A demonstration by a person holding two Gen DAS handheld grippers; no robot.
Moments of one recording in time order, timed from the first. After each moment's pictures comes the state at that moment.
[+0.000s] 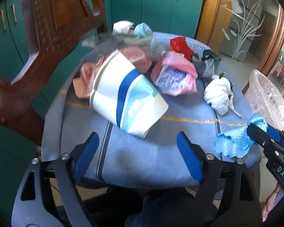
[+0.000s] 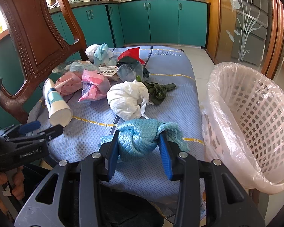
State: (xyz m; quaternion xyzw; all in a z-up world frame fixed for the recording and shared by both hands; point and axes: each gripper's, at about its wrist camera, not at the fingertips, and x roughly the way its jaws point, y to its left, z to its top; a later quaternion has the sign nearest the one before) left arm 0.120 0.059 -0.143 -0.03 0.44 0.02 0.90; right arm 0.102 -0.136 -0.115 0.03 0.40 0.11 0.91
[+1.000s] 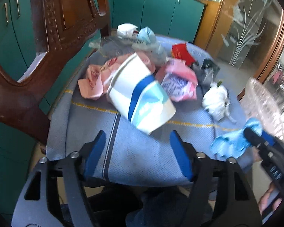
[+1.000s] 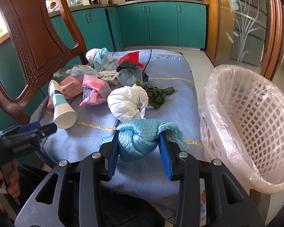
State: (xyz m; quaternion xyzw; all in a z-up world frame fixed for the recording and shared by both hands) left arm 0.113 0.081 -0.130 -0.07 0.43 0.00 0.90; right arm 0.100 -0.137 -0.109 0.03 0.39 0.11 0.91
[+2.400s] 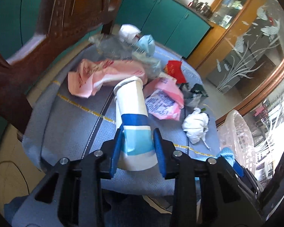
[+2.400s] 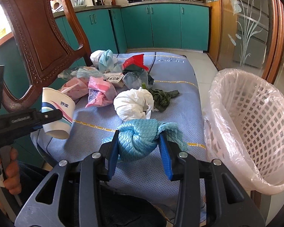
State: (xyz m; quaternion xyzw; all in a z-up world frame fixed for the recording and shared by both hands) left arm 0.110 0.091 -0.124 -0.20 0.41 -0.02 0.89; right arm 0.100 -0.130 -0.101 0.03 0.39 0.13 0.91
